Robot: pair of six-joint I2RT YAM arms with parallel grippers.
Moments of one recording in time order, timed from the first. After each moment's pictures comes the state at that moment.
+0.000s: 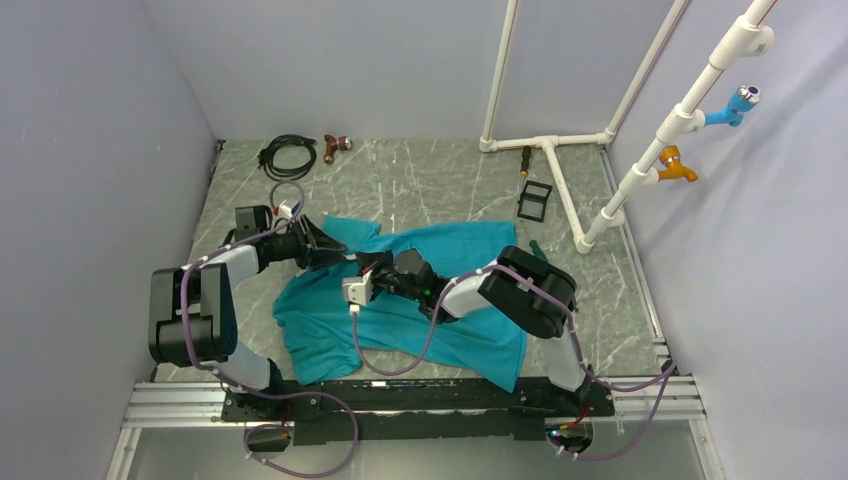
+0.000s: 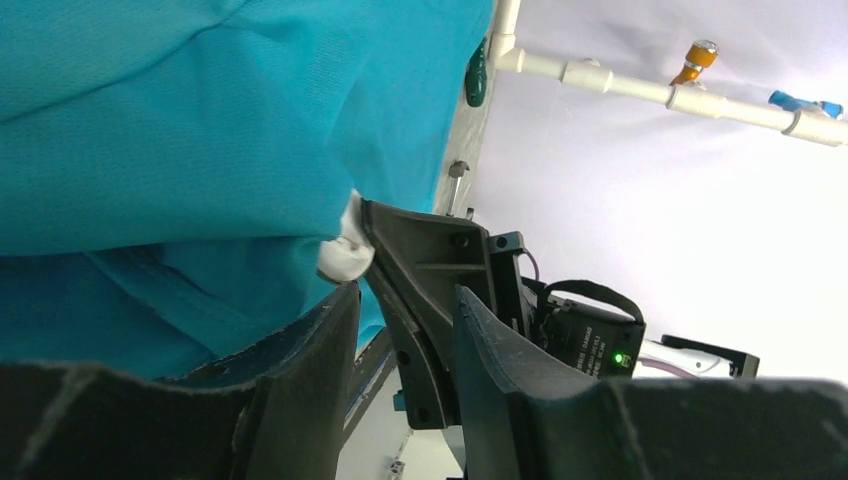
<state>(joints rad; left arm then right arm) 0.12 1.53 0.71 -0.02 1.07 -0.75 1.01 2.03 0.92 0.91 -0.13 -1.11</state>
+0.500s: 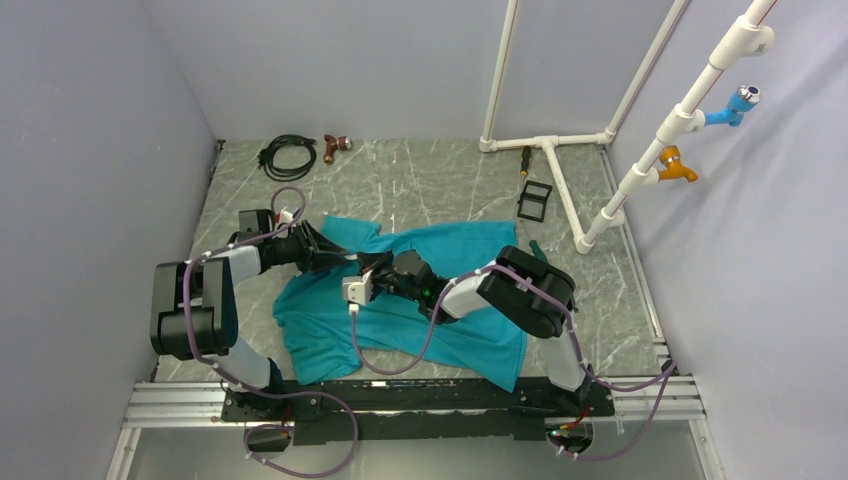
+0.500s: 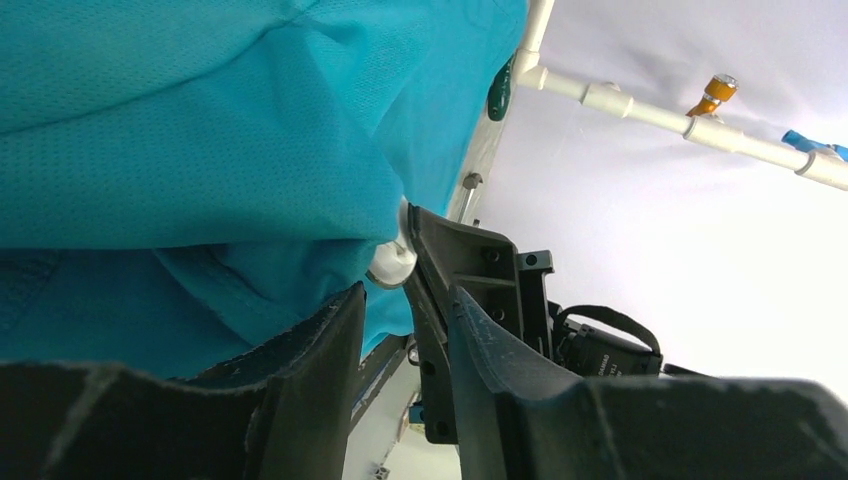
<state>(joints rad) 0.11 1.58 0.70 -0.02 1.03 -0.78 1.01 2.04 0.92 0.91 -0.11 -1.09</state>
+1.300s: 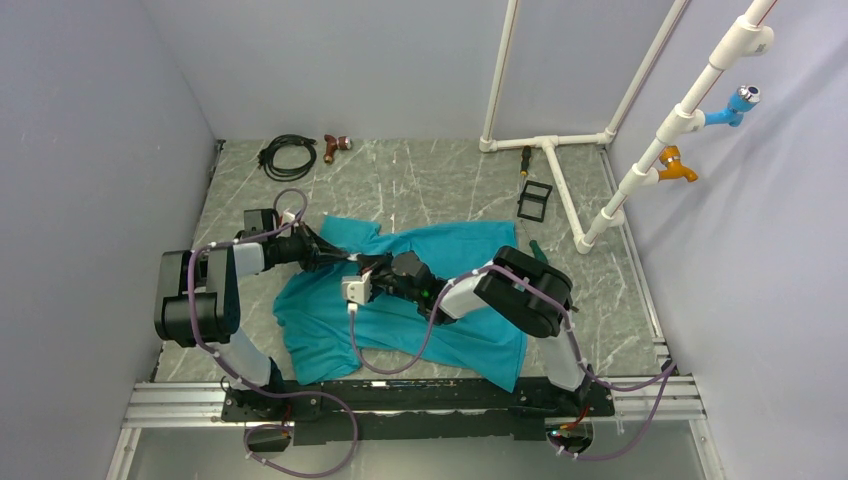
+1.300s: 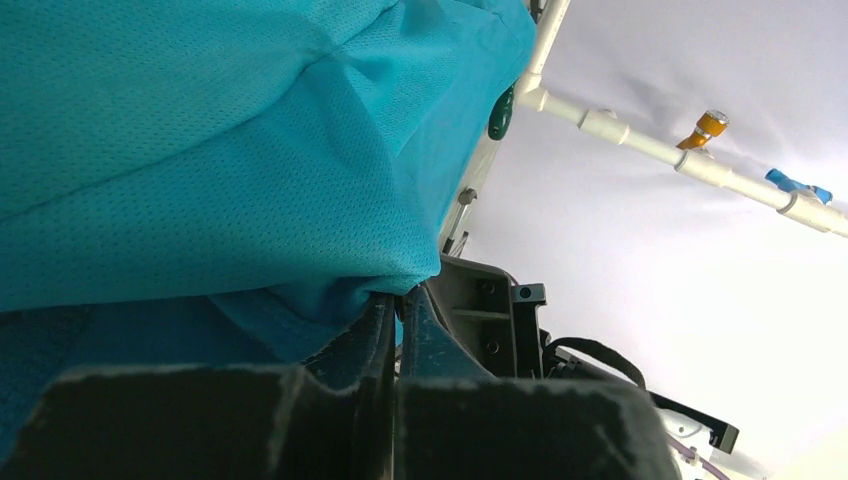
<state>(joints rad) 0.10 1.66 0.72 0.03 1.00 -0.85 1.01 2.05 0.93 0.91 -0.10 -1.05</state>
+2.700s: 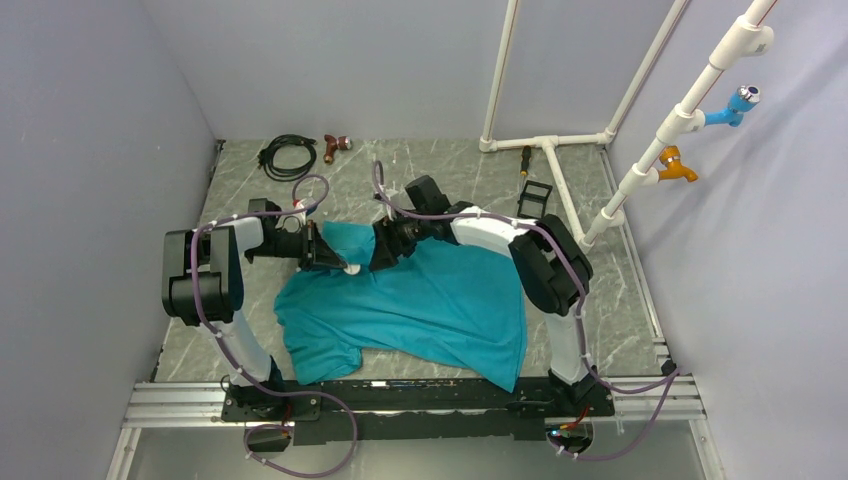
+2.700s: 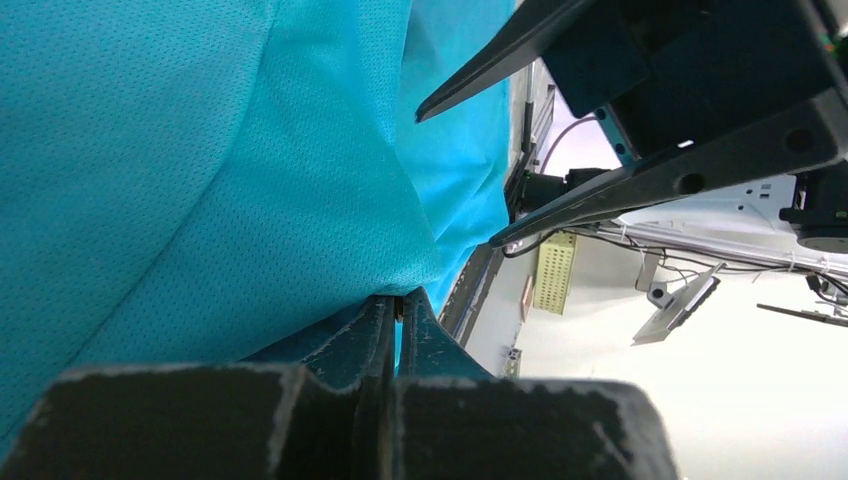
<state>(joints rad) 0.11 1.80 0.97 -0.55 1.17 -0.01 0.68 2.04 1.41 -0.14 -0.77 0.14</state>
